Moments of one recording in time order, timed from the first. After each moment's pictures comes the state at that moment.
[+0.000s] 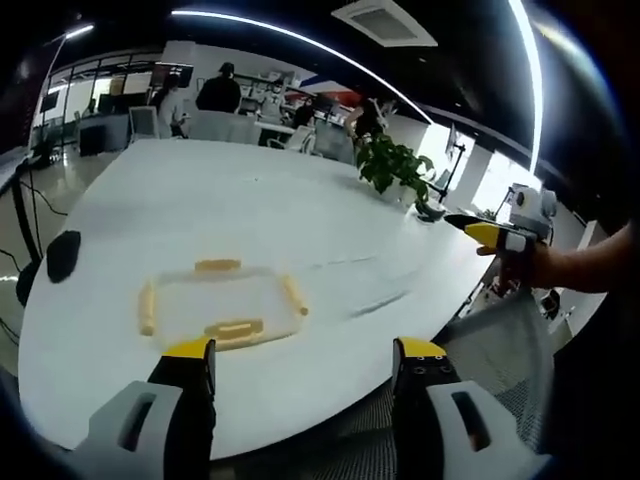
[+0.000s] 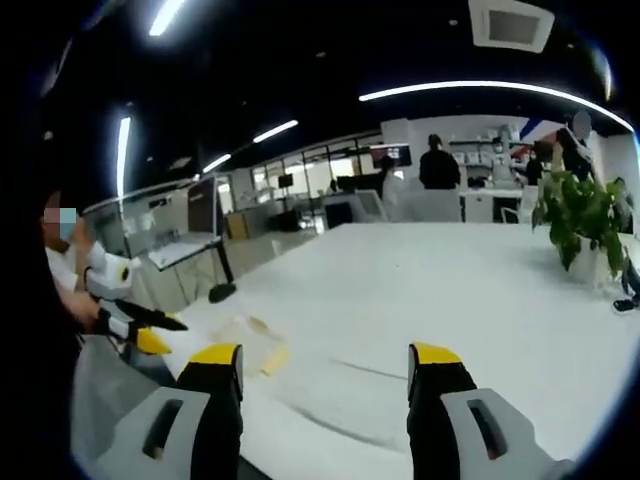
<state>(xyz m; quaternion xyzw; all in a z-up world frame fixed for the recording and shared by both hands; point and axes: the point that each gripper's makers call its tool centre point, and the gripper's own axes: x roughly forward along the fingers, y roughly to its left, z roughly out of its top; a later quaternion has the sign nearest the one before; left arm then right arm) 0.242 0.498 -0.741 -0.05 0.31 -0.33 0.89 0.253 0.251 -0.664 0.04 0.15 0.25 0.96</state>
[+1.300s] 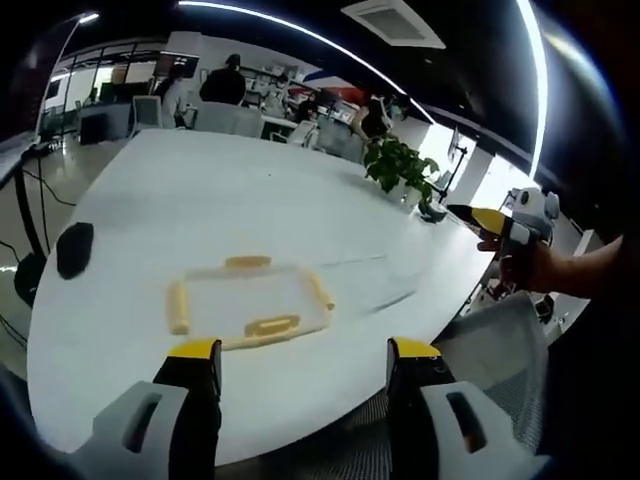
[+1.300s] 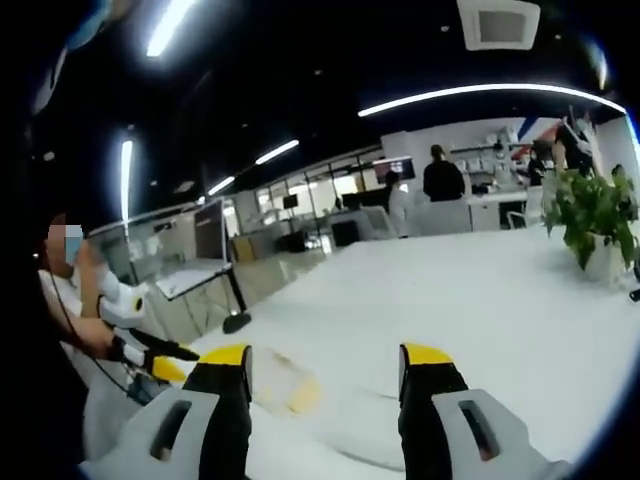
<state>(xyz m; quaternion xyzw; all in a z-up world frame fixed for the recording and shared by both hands) 0.257 0.540 -0.742 -0.07 0.33 -0.33 0.88 0.274 0.299 -0.642 0.08 0.11 0.26 0.96</state>
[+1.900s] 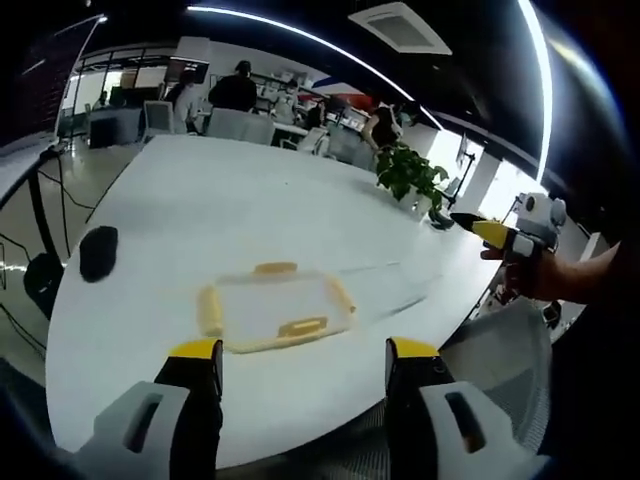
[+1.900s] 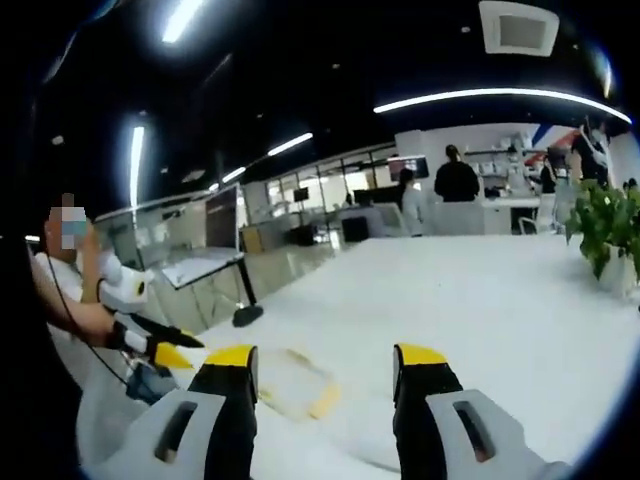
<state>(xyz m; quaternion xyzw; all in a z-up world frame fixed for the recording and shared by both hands) 0.265 0.571 -0.738 -0.07 0.31 -0.31 0.90 0.277 0.347 -0.648 0.06 0.12 0.28 0.95</state>
